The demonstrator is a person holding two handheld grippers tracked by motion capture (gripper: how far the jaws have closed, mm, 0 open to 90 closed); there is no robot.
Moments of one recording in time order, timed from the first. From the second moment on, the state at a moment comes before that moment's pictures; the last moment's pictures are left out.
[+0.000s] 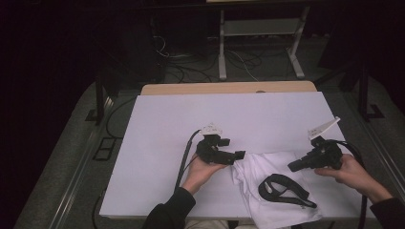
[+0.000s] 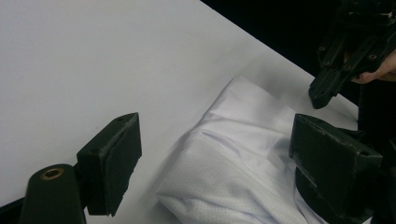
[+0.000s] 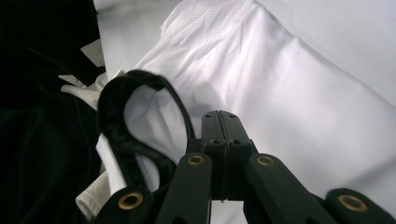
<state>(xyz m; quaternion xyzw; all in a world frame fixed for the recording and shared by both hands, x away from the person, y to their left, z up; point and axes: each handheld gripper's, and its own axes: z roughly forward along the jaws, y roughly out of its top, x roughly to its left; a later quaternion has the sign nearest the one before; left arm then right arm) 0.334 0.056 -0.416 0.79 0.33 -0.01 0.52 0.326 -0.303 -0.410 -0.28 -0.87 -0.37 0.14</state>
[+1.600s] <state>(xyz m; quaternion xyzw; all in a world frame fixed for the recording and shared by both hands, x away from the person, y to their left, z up) 0.335 0.048 -0.423 0.79 0.33 -0.02 0.52 0.277 -0.254 -0.432 -0.16 -0.90 -0.33 0.24</state>
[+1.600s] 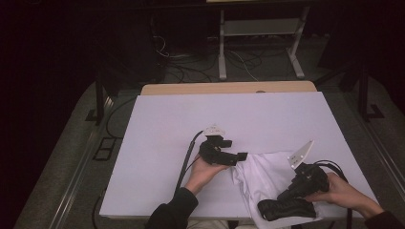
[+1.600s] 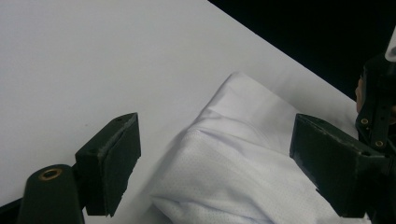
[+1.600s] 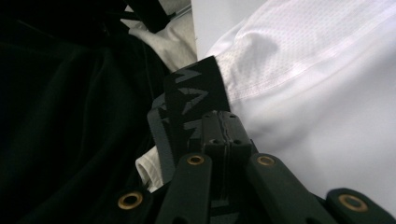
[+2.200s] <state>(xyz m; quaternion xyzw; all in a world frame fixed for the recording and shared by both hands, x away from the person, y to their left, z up) 0.340 0.049 -0.427 0.79 0.34 -0.03 0.51 0.268 -0.249 -0.449 -0.15 -0.92 -0.27 0.25</state>
